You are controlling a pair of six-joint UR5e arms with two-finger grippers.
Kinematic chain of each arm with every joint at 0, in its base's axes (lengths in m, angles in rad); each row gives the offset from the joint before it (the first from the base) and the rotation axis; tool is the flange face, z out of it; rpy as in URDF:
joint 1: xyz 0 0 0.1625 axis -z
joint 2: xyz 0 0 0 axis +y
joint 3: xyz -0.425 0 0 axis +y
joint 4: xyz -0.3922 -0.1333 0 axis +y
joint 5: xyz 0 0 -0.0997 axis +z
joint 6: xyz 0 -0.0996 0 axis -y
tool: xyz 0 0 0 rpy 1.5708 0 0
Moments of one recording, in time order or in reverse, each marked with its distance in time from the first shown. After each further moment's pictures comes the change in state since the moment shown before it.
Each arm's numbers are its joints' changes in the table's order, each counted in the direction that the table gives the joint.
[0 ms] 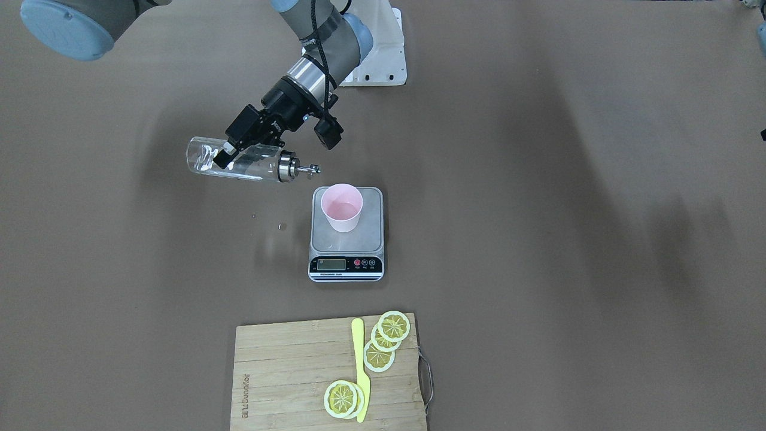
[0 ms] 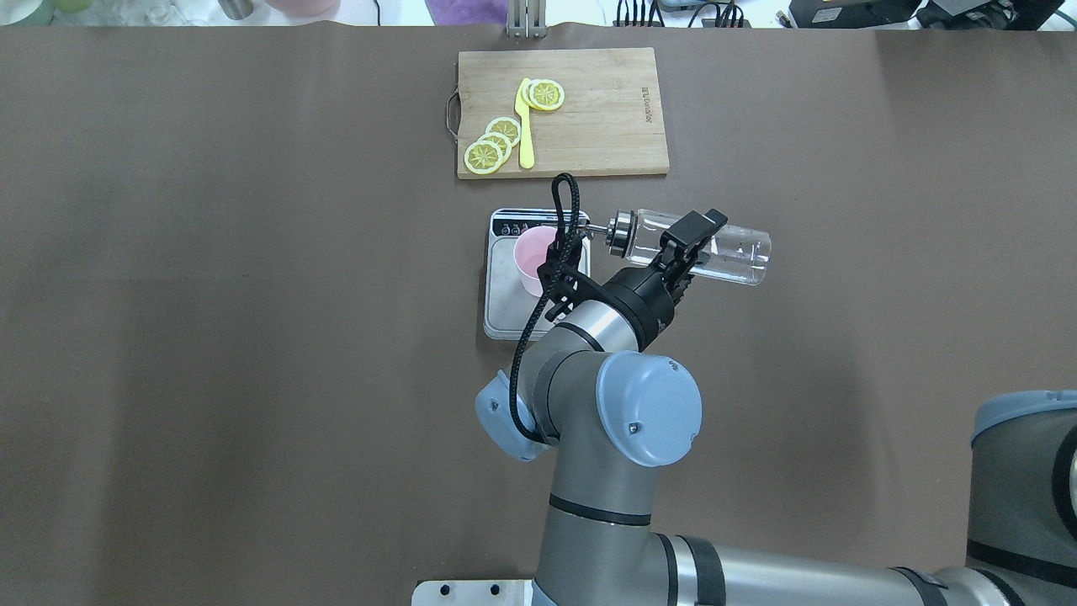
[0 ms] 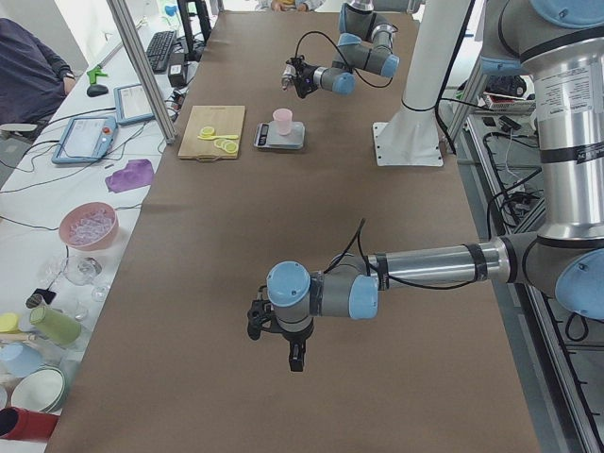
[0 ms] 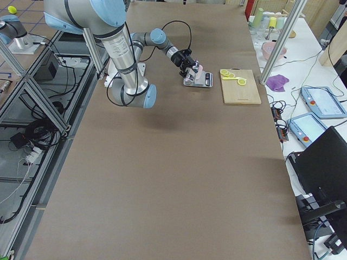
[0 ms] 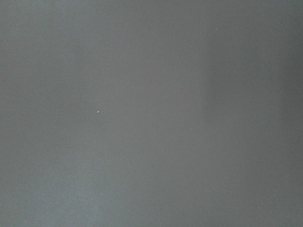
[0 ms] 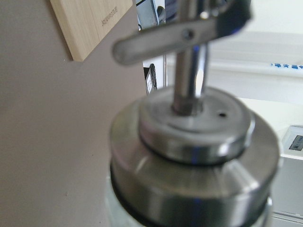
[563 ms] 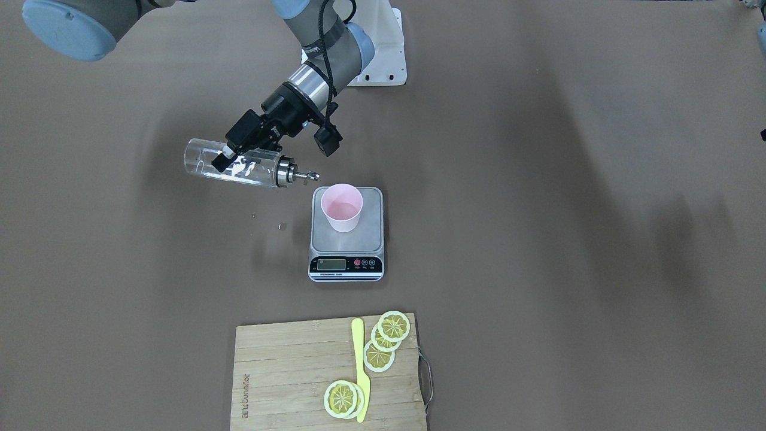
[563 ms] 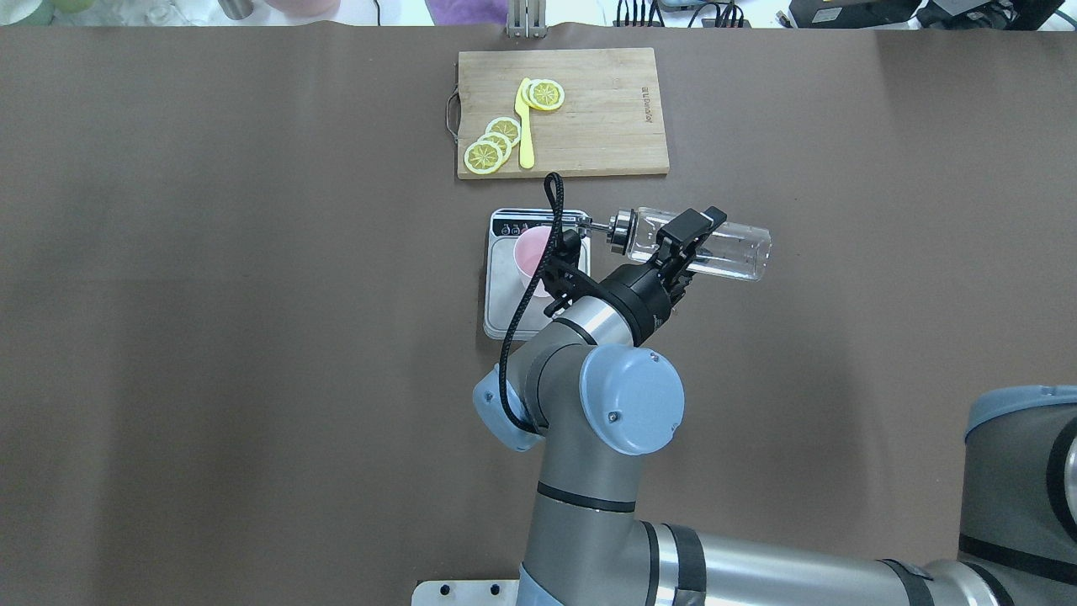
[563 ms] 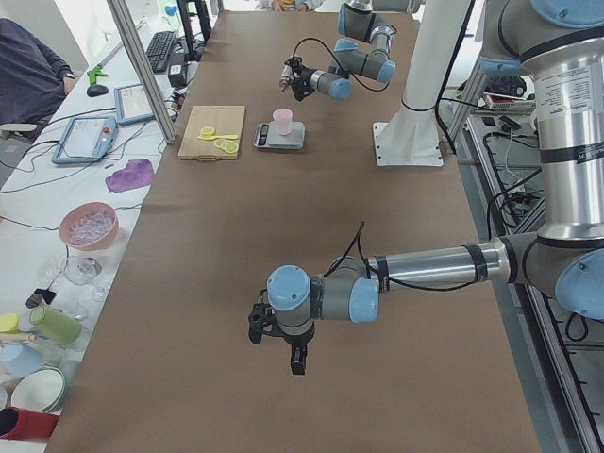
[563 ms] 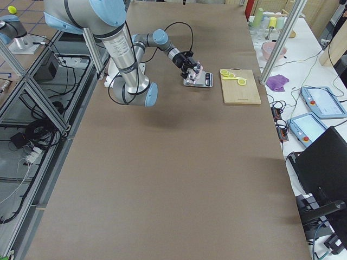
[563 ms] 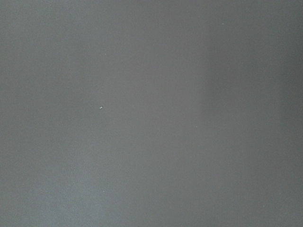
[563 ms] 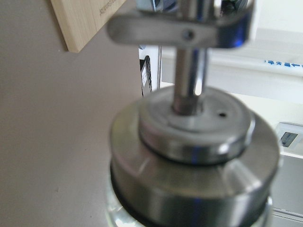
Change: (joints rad) left arm 0.000 0.000 -0.015 0.001 0.000 0.000; right arm -0.013 -0.029 0.070 0.030 0.000 0.009
